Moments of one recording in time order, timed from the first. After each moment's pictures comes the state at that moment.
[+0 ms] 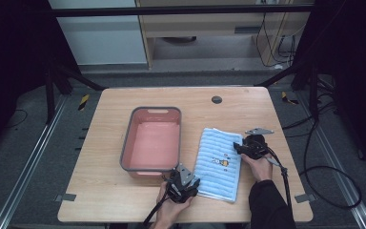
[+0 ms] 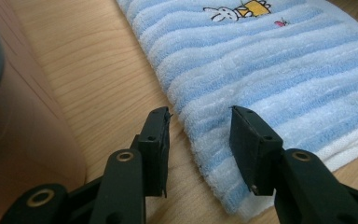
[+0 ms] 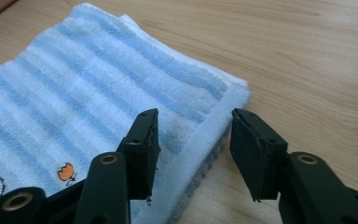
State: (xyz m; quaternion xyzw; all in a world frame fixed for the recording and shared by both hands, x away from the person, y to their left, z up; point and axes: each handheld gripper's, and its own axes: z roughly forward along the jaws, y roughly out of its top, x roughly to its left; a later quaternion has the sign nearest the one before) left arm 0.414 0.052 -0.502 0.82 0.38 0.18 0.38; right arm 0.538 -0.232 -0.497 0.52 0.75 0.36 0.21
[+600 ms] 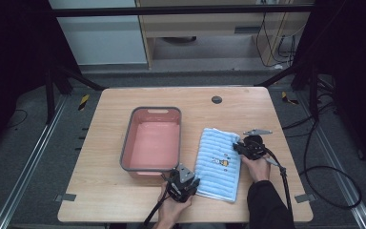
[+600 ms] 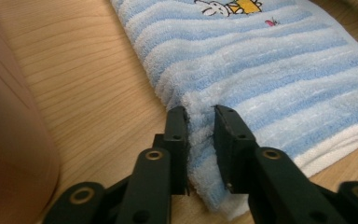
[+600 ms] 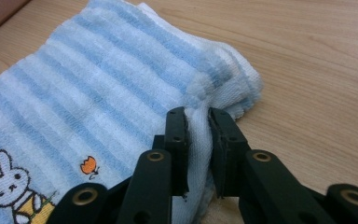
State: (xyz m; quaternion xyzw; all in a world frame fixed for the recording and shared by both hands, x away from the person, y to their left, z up) left arm 0.416 0.051 -0.504 0.82 0.39 0.15 0.39; right arm 0.538 -0.229 -0.501 0.52 0.75 0.37 0.17
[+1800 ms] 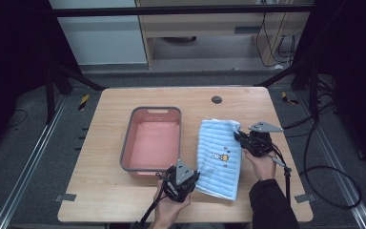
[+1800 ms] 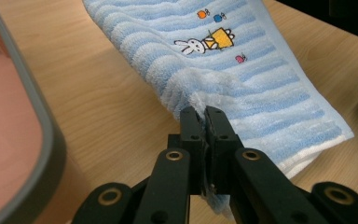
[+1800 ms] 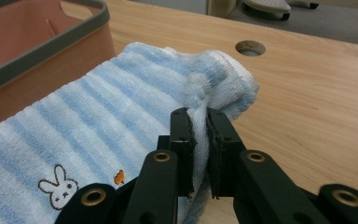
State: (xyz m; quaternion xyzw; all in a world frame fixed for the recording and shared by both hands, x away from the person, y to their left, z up) left arm 0.397 0.059 -0.443 0.81 0.36 0.18 0.44; right arm 0.507 -0.222 -0.430 0.45 0.73 0.45 0.24
